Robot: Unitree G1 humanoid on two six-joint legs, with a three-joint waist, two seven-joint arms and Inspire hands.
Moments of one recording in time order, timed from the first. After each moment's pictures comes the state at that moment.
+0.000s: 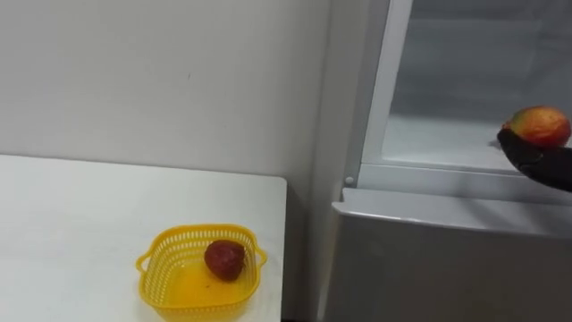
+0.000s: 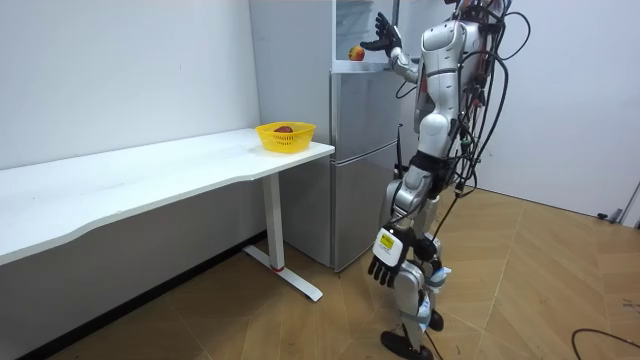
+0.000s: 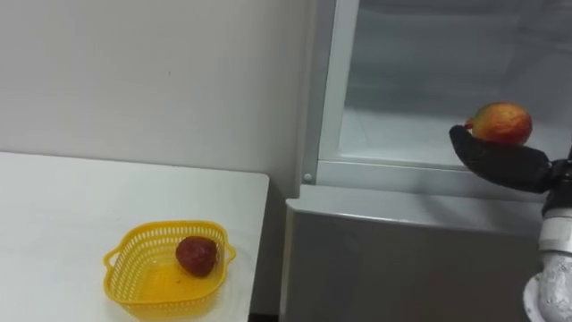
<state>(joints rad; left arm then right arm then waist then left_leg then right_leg) 0.30 0.25 0.06 1.10 0.28 0.02 -0.10 -0.35 -0.55 -0.14 0.14 0.11 -0.16 -0.50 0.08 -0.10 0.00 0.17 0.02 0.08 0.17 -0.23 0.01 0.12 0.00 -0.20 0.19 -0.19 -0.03</state>
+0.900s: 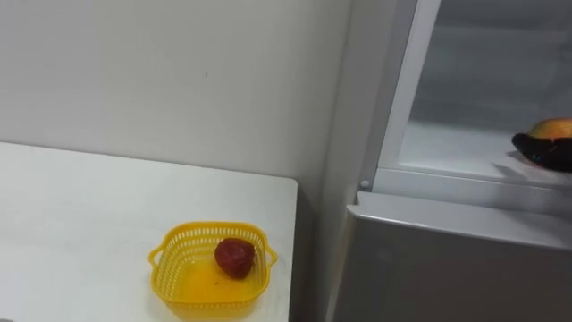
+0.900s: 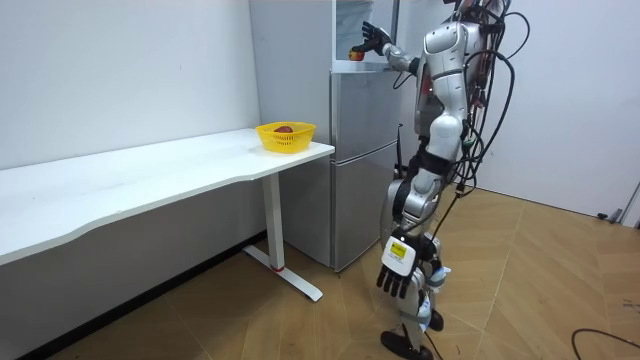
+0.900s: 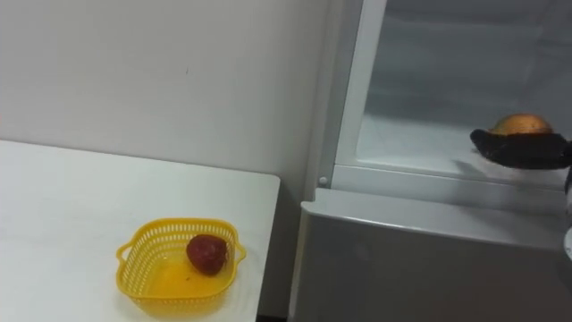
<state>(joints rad) 0.39 0.26 0.14 1.03 0.29 0.09 -0.09 -0.56 -0.68 -0.14 0.46 0.25 -0.02 -0.31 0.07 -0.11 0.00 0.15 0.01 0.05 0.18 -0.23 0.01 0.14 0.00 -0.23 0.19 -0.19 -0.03</state>
